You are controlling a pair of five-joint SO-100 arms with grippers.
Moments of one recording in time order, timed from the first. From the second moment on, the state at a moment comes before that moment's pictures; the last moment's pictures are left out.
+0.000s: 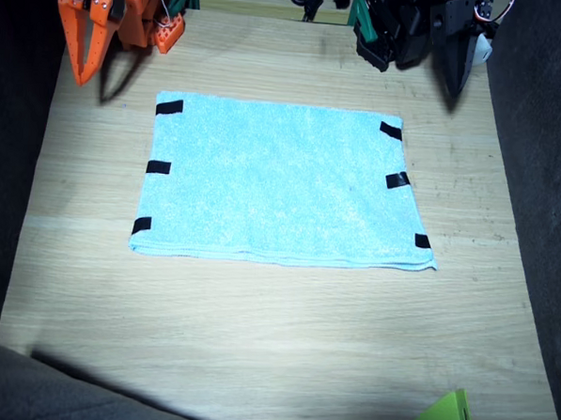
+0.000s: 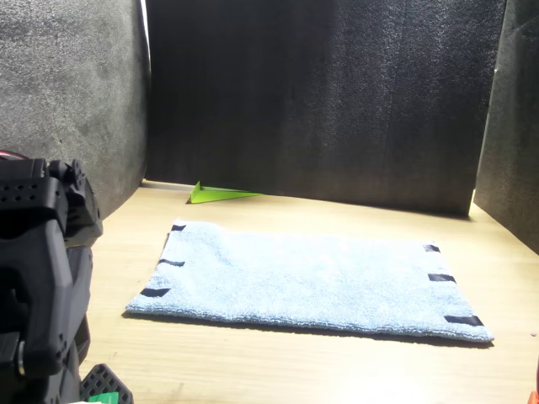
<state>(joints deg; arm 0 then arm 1) 83.6 181.1 154.2 86.8 87.3 78.1 180.4 157.2 79.6 85.7</state>
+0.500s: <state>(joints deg) 78.8 181.1 154.2 87.8 90.6 77.1 180.4 157.2 79.6 85.7</state>
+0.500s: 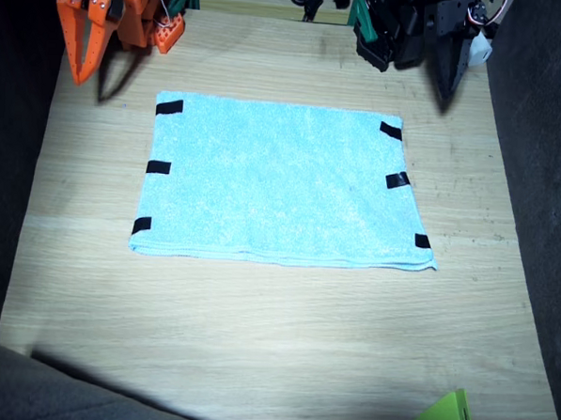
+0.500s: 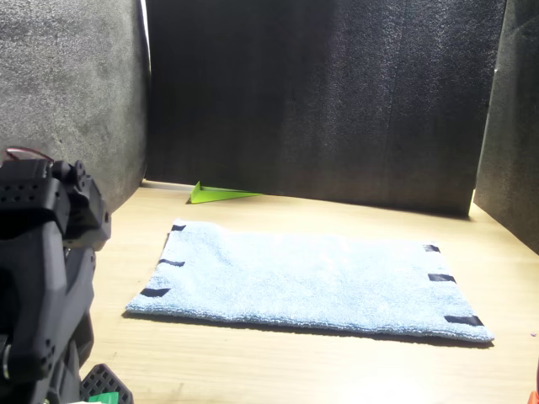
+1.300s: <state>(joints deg) 85.4 149.9 144.8 73.8 82.6 77.1 155.0 148.3 71.5 83.6</state>
